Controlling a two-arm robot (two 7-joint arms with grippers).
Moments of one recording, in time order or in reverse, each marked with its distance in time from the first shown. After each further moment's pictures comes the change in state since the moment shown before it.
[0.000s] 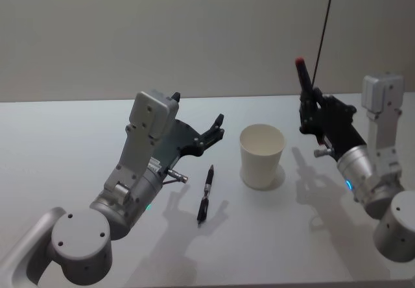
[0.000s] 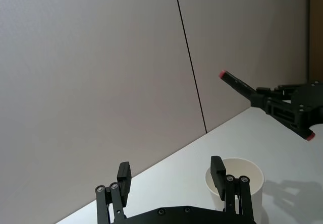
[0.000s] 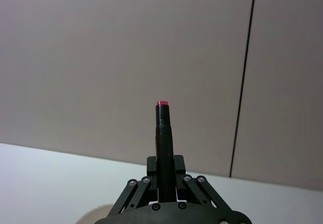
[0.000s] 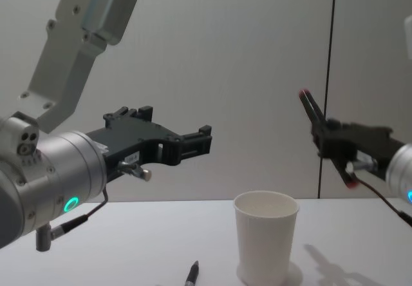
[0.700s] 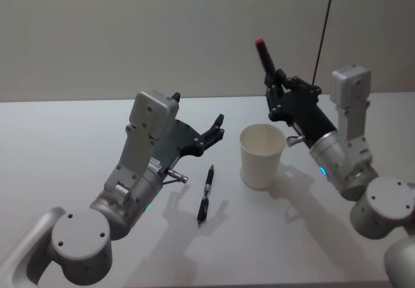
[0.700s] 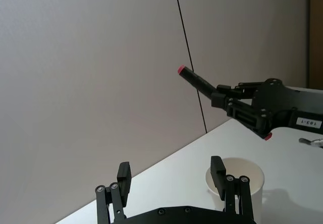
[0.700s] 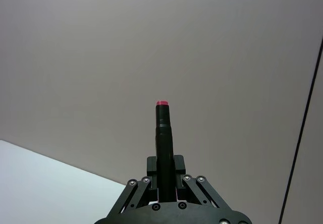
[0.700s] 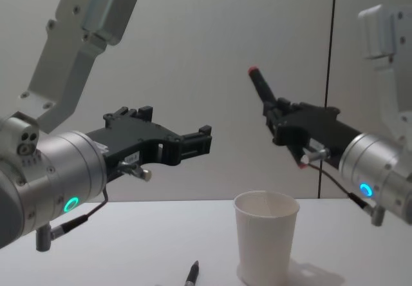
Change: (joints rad) left arm 0.000 0.000 0.000 0.000 0.000 0.000 0.000; right arm 0.141 -0.056 -0.024 0.223 -0.054 -0.238 0.160
